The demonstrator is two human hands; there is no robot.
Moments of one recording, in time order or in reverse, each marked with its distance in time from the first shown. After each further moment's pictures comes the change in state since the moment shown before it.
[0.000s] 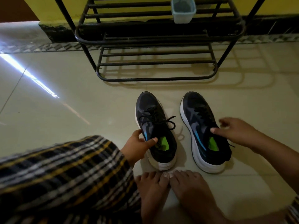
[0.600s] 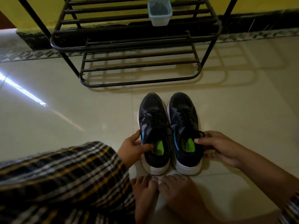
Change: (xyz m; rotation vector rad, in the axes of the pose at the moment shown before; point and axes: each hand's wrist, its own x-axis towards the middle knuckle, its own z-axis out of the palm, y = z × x) left_hand 0.008 0.008 0.024 0.002 -0.113 0.120; right_hand -0.009 0.023 0.027 0.791 -0.269 0.136
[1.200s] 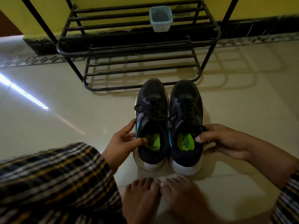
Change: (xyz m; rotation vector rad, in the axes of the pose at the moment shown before) left_hand -0.017 0.010 -0.020 -0.055 -0.033 0.173; right_hand -0.028 -0.038 -0.001 -0.115 -0.221 -0.090
